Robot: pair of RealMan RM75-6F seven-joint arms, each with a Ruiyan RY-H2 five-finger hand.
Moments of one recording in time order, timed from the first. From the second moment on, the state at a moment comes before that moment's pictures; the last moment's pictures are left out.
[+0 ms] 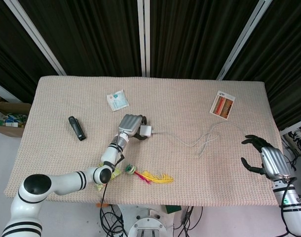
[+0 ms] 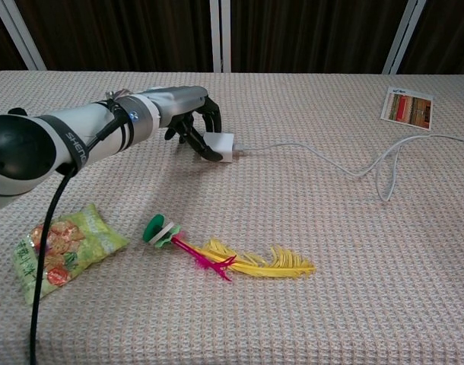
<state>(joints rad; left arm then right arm) -1.04 -1.87 -0.30 -1.09 0.73 0.78 0.44 0.20 -1.04 0.07 -1.78 -1.44 1.30 0.19</state>
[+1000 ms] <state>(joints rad) -0.97 -1.64 -0.34 -1.59 0.90 0.97 0.38 0.62 -1.26 0.30 -2.02 -0.88 1.15 -0.47</state>
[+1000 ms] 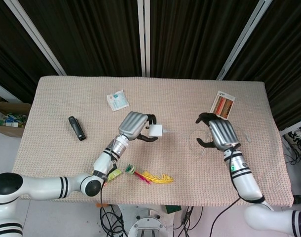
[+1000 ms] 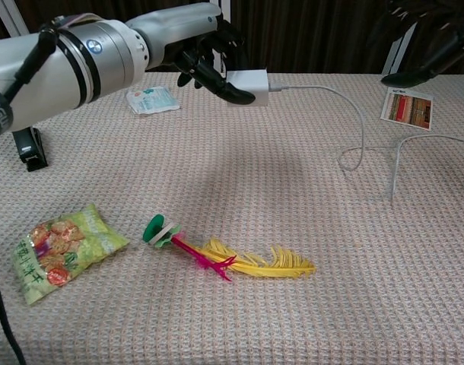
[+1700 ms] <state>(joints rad) -1.00 -1.64 -0.34 -1.65 0.88 1.02 0.42 0.77 -1.50 0.32 -1.94 -0.77 1.26 -0.57</state>
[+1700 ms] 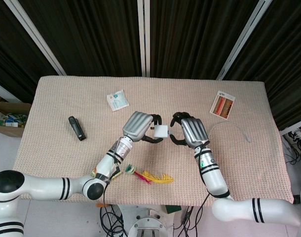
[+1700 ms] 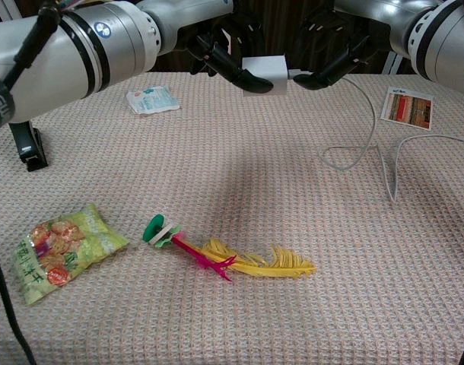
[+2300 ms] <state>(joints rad) -1.01 -1.64 -0.33 -1.64 0.89 1.04 0.42 0.79 -1.51 0.32 -1.94 -0.75 1.26 -0.56</state>
